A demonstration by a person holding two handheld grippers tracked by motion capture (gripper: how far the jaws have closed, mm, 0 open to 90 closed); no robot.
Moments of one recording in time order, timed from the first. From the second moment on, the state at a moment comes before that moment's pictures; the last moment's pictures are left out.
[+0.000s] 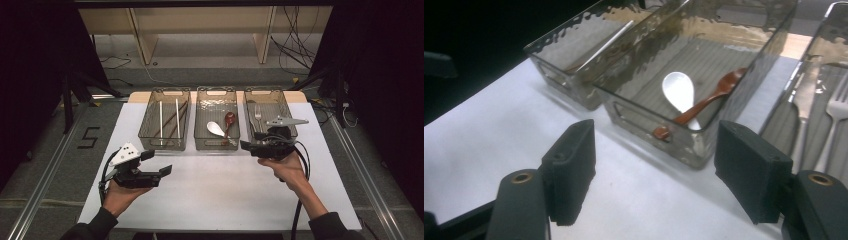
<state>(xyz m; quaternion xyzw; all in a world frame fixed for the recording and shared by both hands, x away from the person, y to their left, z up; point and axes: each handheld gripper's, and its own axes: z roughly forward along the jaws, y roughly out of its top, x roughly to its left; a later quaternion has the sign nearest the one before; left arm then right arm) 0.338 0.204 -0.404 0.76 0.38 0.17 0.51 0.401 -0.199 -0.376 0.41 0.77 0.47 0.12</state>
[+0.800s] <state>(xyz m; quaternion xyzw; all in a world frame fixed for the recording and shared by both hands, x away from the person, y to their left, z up) 0.336 0.203 -0.403 0.76 0.37 0.16 0.52 0.350 -0.203 -0.392 0.38 0.77 0.50 0.12</state>
